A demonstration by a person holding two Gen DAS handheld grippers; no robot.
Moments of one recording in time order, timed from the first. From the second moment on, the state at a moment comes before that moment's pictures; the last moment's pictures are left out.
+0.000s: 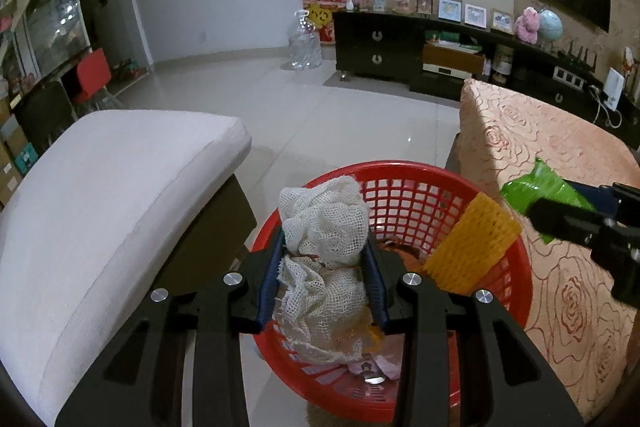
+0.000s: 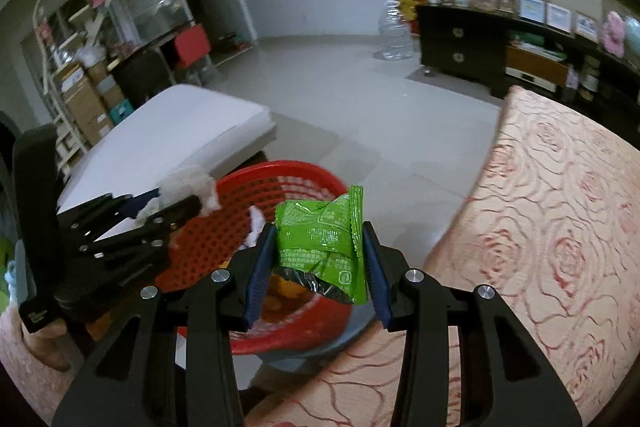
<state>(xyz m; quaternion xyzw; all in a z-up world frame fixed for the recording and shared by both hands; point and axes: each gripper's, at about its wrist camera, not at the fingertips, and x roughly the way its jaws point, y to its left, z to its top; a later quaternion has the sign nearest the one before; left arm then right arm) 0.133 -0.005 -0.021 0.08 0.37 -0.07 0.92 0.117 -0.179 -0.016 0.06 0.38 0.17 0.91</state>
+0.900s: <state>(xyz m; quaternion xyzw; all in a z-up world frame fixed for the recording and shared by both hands) 0.115 0.012 0.011 0.04 0.30 -0.05 0.95 0.087 -0.189 0.000 0.07 0.31 0.14 0.94</state>
